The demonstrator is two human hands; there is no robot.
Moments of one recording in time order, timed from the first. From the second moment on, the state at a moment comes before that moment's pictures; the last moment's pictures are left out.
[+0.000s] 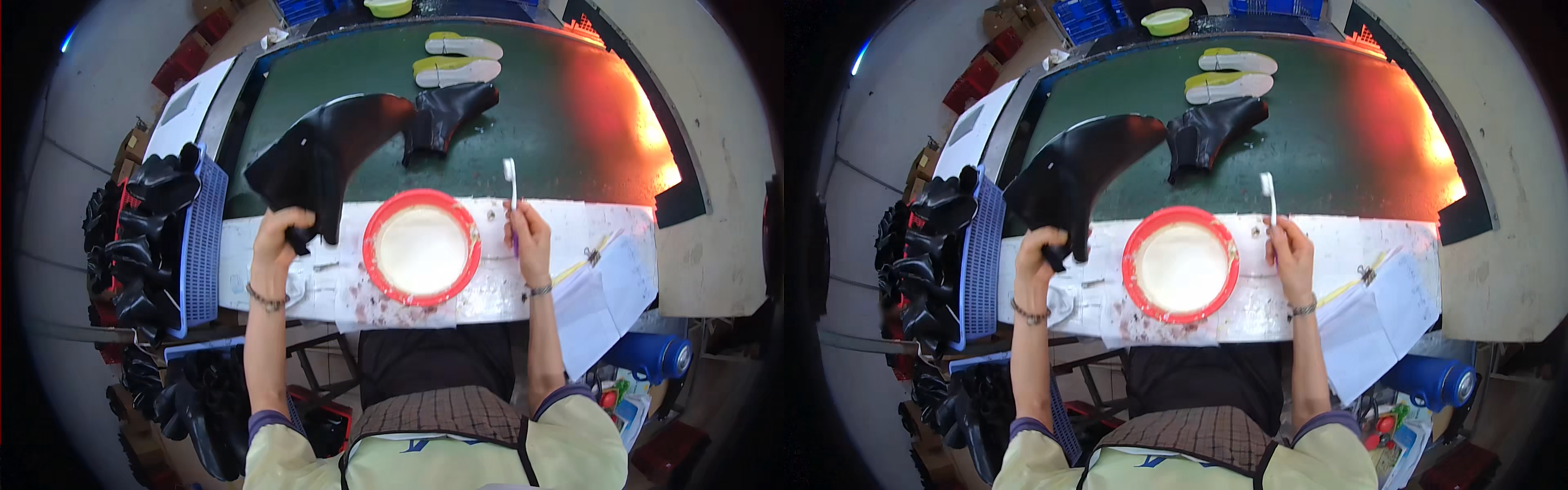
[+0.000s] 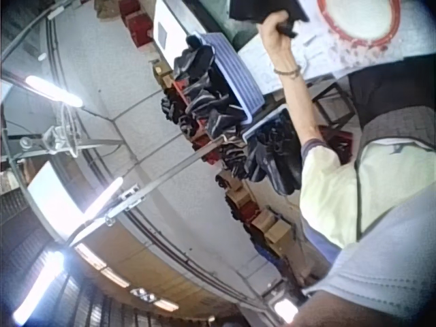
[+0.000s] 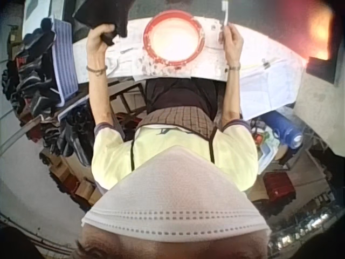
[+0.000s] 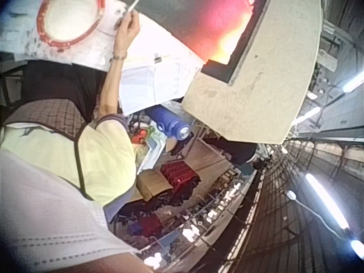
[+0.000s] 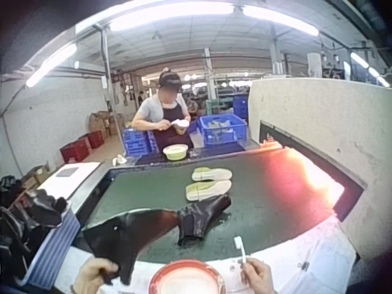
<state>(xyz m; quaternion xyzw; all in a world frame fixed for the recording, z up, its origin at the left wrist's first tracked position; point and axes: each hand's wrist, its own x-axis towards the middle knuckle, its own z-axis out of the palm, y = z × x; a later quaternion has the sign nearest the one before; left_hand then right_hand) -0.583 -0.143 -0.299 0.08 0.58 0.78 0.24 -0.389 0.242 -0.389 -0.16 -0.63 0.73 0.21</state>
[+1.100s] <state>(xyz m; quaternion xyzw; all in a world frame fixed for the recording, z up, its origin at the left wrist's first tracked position) -0.741 -0.321 -0.259 -0.31 0.83 0.28 -0.36 -0.385 0.228 -0.442 -0.22 -0.68 0.65 0.26</state>
